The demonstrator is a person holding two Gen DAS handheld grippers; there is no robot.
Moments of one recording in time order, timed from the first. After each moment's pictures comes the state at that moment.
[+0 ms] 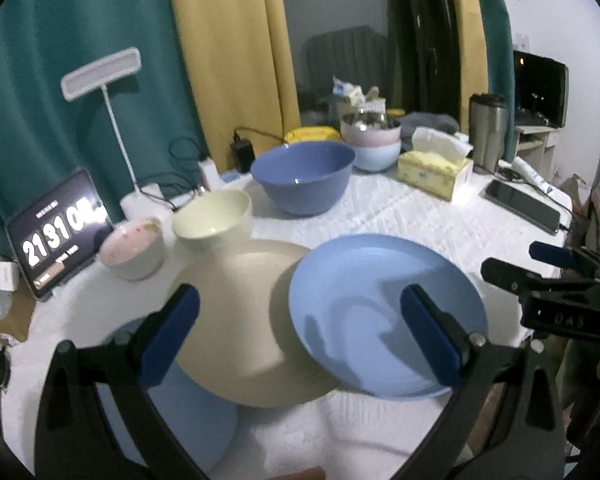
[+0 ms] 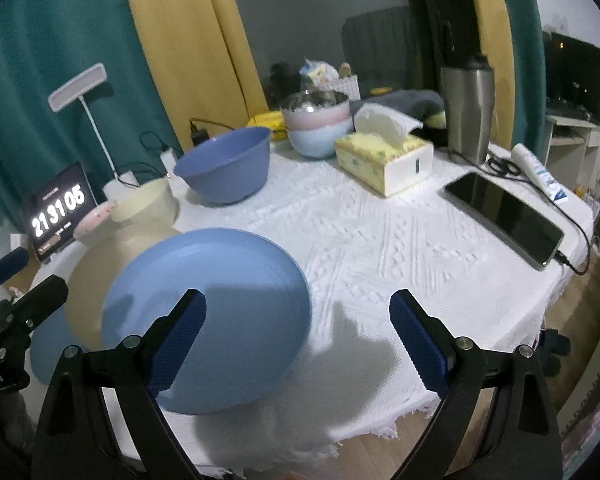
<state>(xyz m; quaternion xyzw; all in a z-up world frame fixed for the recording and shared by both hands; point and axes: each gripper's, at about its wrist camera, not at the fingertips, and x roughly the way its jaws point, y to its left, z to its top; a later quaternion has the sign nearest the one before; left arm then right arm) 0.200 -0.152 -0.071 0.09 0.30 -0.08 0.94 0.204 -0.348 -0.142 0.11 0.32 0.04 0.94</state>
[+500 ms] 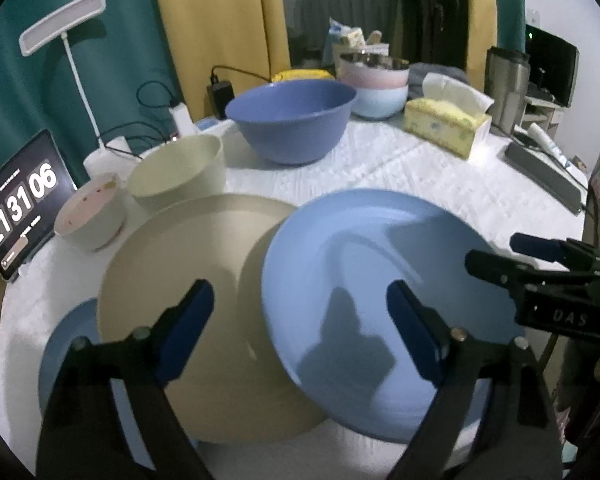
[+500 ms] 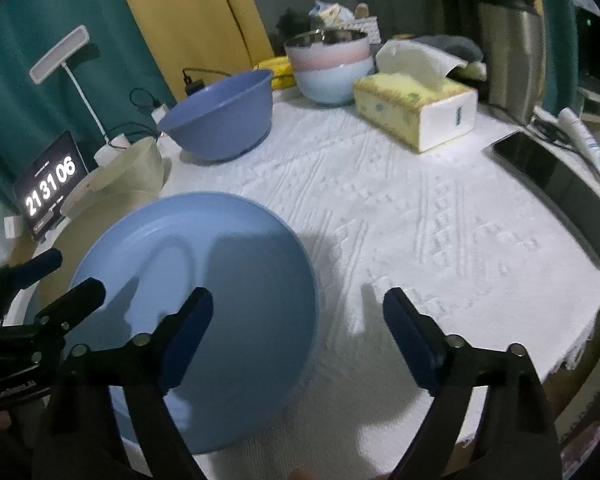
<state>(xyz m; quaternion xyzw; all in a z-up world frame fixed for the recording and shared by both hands) 0.248 -0.161 -0.119 0.08 0.38 -0.09 0.91 0.259 -0.342 -0.180 0.11 0.39 0.08 0.91</state>
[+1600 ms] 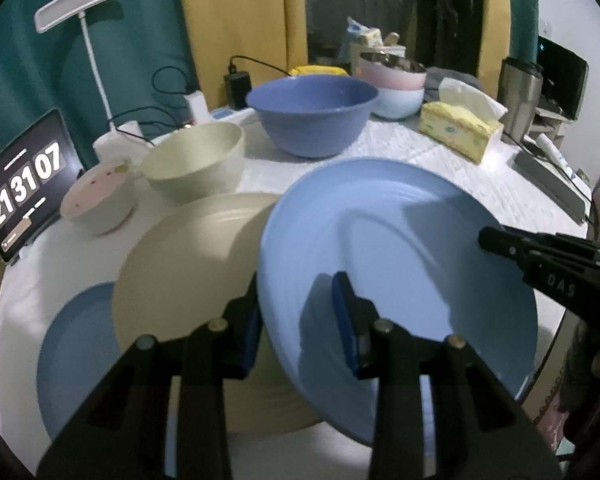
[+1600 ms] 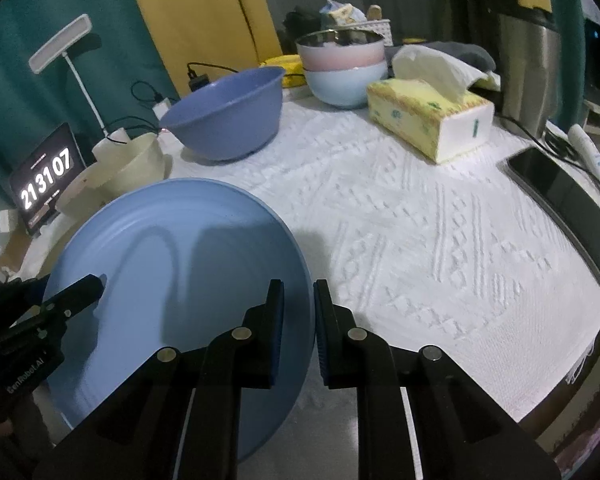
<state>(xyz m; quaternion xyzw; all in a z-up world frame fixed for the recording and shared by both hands) 0.247 -0.134 -0.118 0.06 0.39 -0.08 0.92 0.266 -0.324 -0.167 0.09 0.38 0.08 0.92</state>
